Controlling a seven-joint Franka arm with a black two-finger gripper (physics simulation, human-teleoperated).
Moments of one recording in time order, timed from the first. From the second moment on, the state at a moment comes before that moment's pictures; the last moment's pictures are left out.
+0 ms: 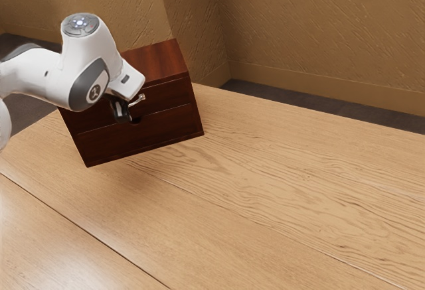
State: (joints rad) arm 0.22 0.23 0.17 -1.60 0.30 2.28 0.94
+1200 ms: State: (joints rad) arm 0.21 0.02 0.11 -1.90 0.30 2.38 0.92
